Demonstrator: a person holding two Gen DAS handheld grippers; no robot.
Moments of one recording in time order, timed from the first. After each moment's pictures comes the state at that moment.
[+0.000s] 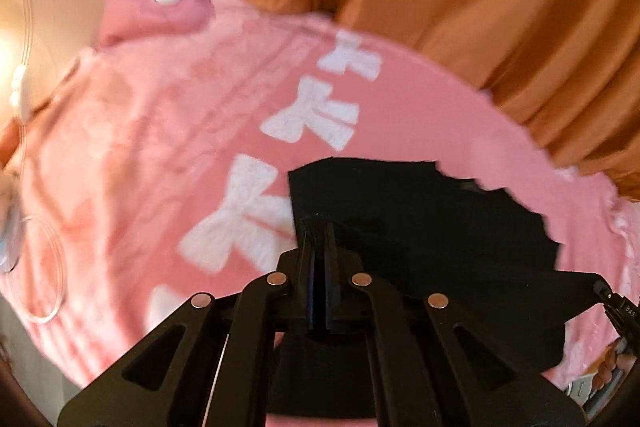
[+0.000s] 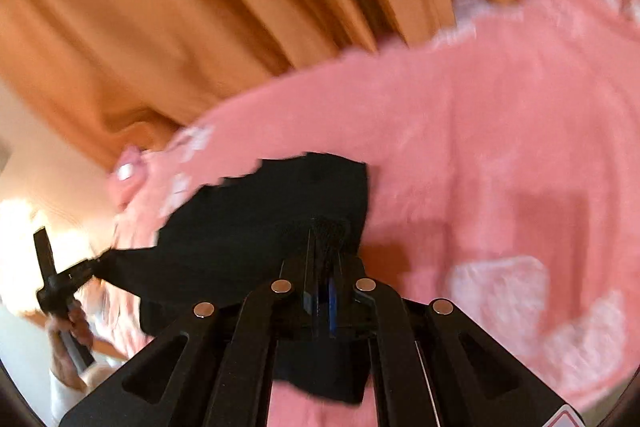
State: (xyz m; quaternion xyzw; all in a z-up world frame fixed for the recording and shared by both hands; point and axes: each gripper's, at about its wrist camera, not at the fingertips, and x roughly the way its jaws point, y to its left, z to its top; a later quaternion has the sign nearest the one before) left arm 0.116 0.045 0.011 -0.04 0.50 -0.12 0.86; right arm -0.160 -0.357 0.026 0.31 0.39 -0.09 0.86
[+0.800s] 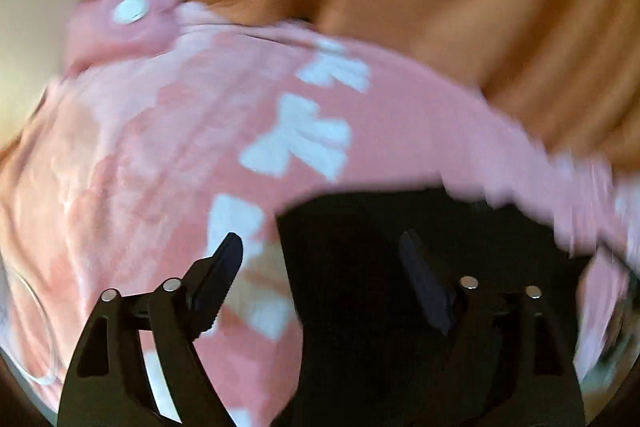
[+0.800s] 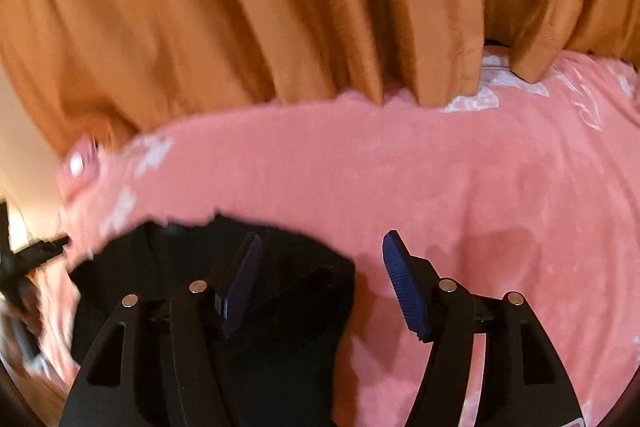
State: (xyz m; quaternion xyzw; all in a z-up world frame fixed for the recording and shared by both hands) left arm 0.124 0.041 0.005 0.02 0.48 -0.18 0.86; right arm -0.092 -0.352 0.026 0.16 0.37 -0.14 0.90
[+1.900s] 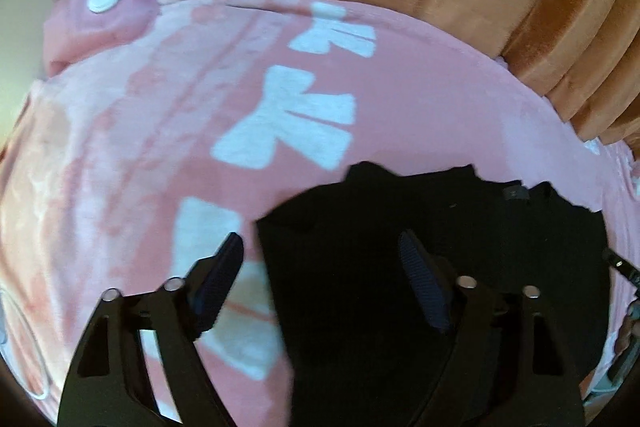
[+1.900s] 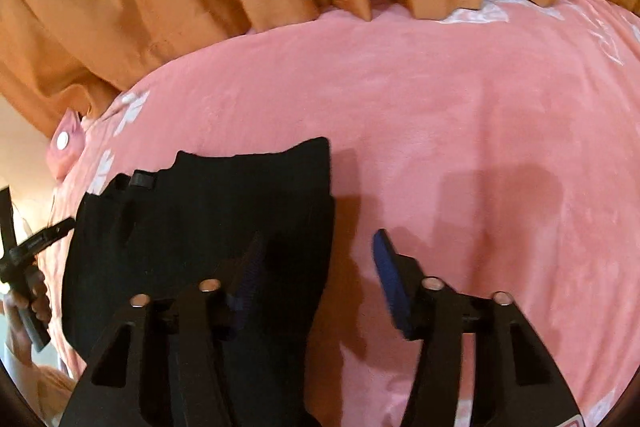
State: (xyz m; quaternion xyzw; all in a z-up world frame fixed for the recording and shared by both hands) left arm 0.167 0.009 -0.033 0.01 0.51 -0.16 0.85; right arm -0.078 -0.376 -0.031 0.21 0.45 -0.11 0.86
